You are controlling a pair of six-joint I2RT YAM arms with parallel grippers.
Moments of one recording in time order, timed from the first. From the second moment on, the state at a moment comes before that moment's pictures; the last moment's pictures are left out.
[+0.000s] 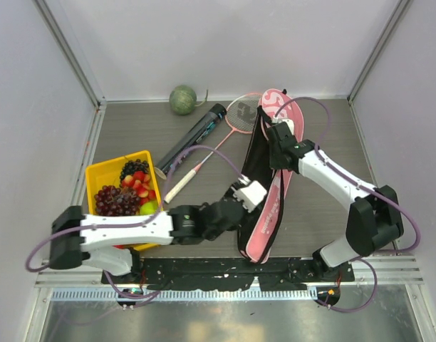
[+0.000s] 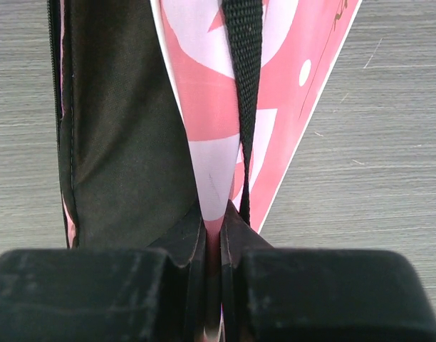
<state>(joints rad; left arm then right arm) -1.37 1.40 0.99 -0.11 -0.57 -0.10 0.47 1.52 1.16 -0.60 0.35 0.37</state>
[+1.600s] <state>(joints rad) -0.58 1.98 1.41 -0.76 -0.14 0.15 0.29 1.25 0.97 -0.47 0.06 0.36</state>
